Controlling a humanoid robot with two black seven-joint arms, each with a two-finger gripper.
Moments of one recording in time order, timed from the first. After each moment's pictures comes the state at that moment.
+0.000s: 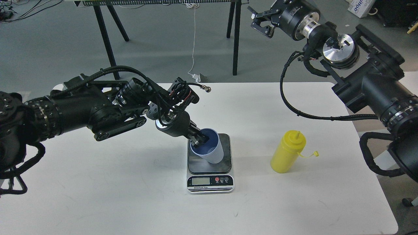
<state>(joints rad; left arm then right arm) -1.29 0.19 0.17 -0.90 1.70 -0.49 -0.49 1.19 -0.16 0.70 0.51 0.27 0.31 -0.11</state>
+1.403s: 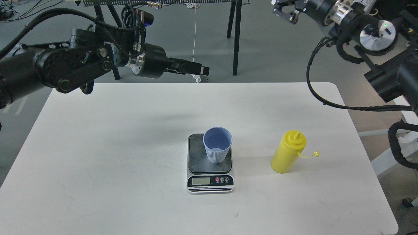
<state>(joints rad) -1.41 0.39 0.06 -0.82 1.11 -0.49 -0.49 1.21 -0.35 0.81 0.51 0.29 0.49 -0.21</state>
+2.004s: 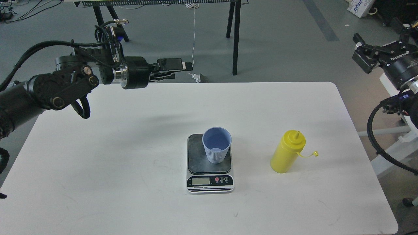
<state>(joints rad) -1.16 0.39 -0.14 -0.75 1.07 -0.49 -0.49 0.56 -0.71 0.94 0.90 0.96 0.49 -0.31</state>
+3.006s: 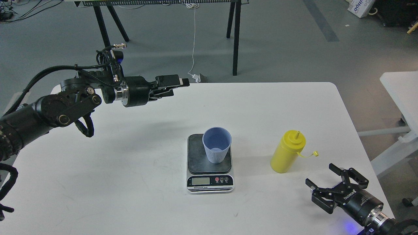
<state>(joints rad) -1.06 0.38 -0.20 -0.72 1.07 -0.49 -0.49 -0.09 -0.59 0.88 1.15 0.78 0.49 -0.29</state>
